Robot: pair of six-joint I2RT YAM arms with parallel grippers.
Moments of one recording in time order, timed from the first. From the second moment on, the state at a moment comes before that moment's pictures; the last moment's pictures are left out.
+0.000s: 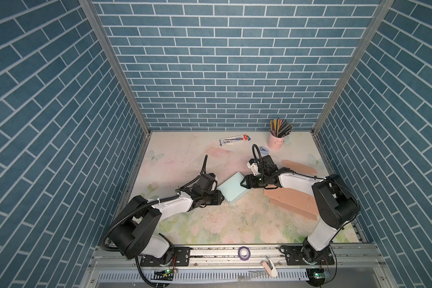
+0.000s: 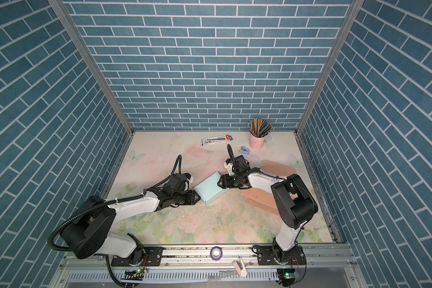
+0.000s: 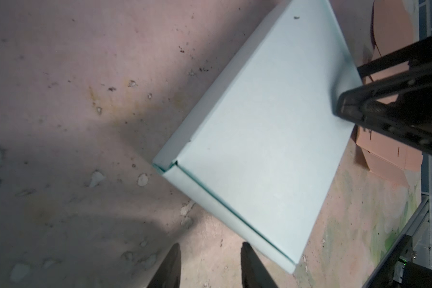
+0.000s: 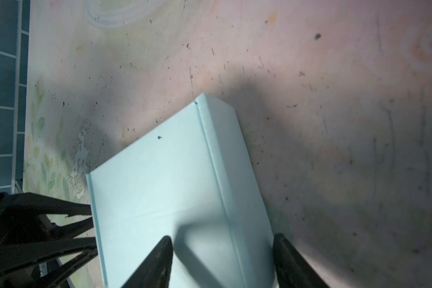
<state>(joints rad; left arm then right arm) -0.63 1.46 0.61 -0.09 0.26 -0.62 0.57 1.71 0.94 -0.23 -0.42 0.38</state>
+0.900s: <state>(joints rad) -0.24 1.68 0.85 -0.08 0.32 -0.48 0.64 2.02 1.34 -0.23 -0.42 0.42</state>
